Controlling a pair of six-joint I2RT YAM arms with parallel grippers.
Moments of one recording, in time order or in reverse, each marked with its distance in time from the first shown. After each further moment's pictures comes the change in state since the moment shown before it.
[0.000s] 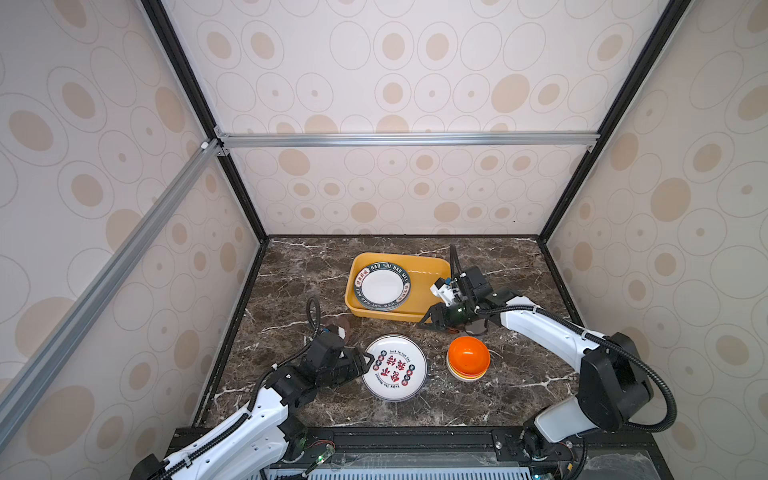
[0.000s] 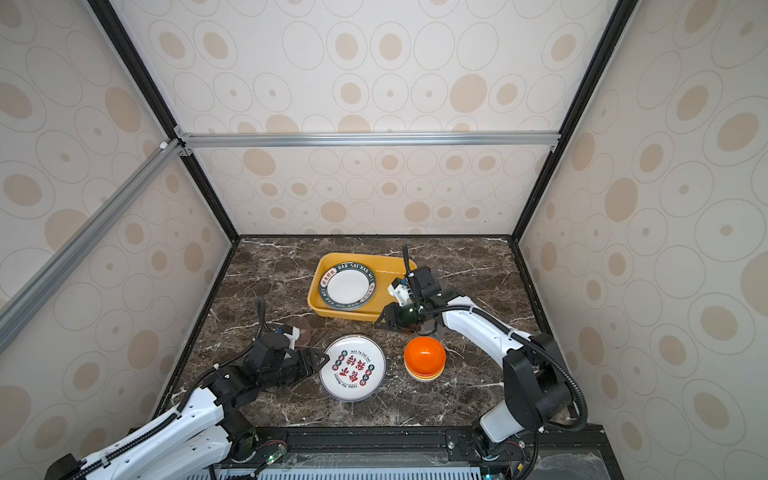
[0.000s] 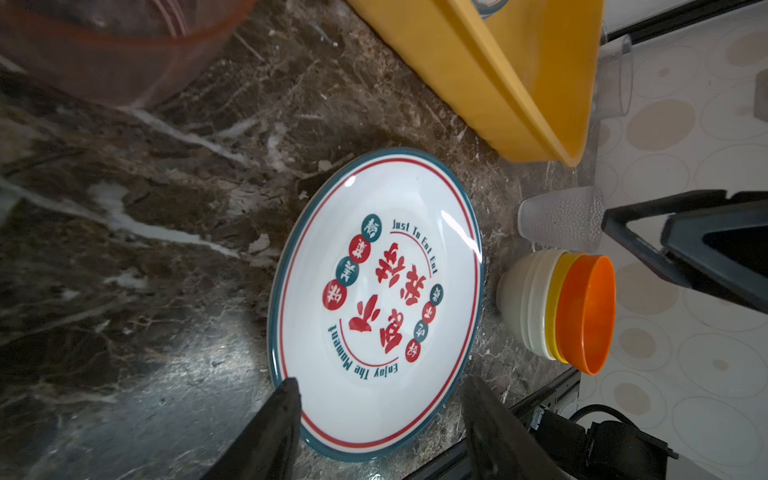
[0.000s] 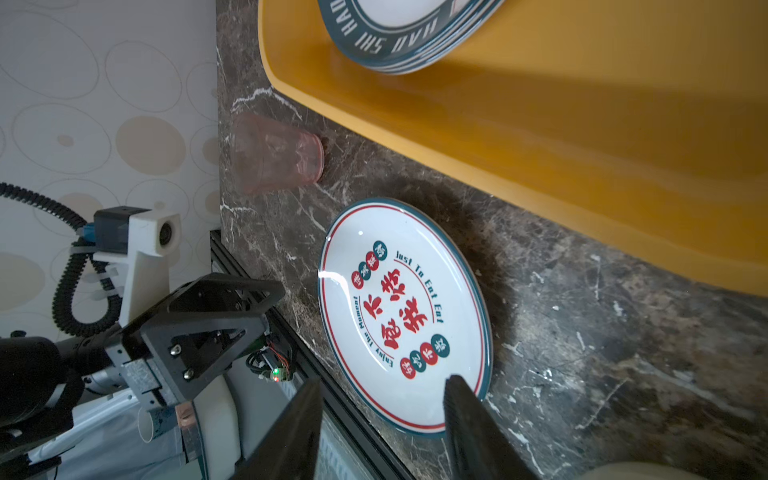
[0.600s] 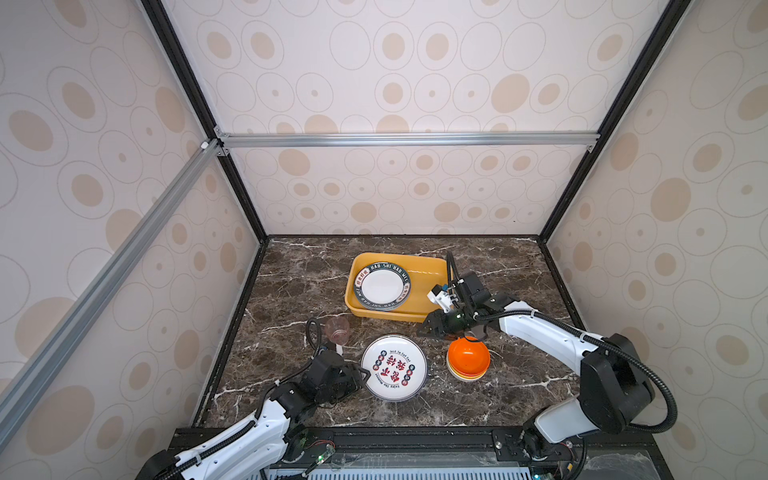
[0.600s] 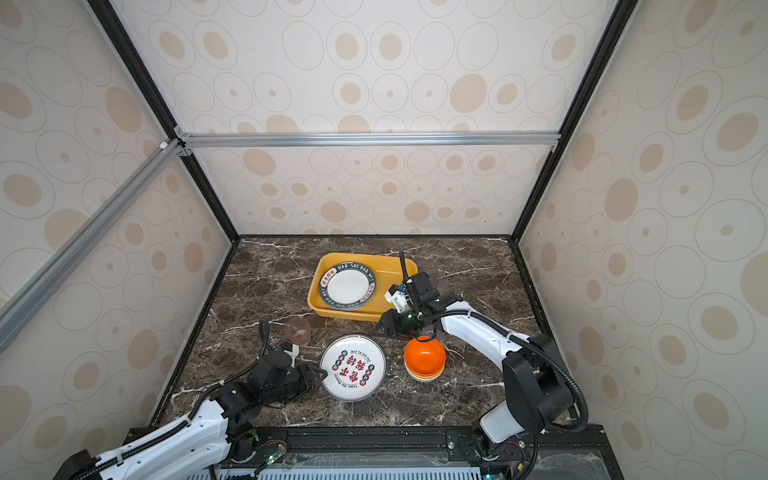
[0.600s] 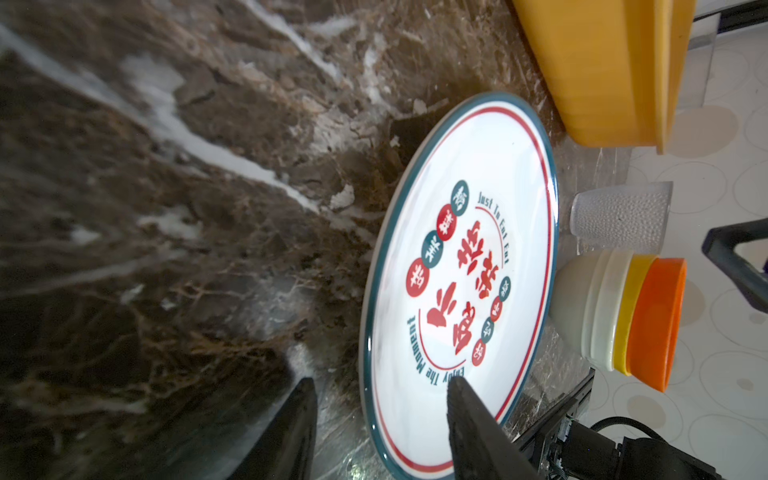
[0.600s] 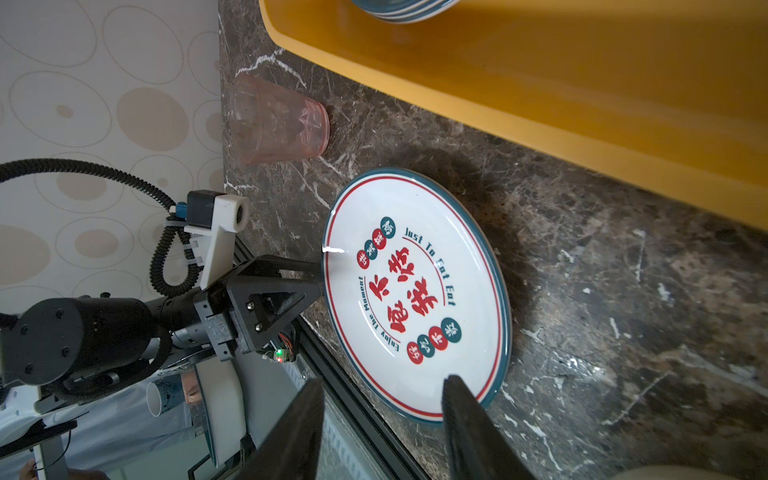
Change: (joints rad) left arm -0.026 -0.048 -0.234 0.197 -0.003 -0.106; right arm 0.016 -0.009 -0.041 0.032 -0.025 0.006
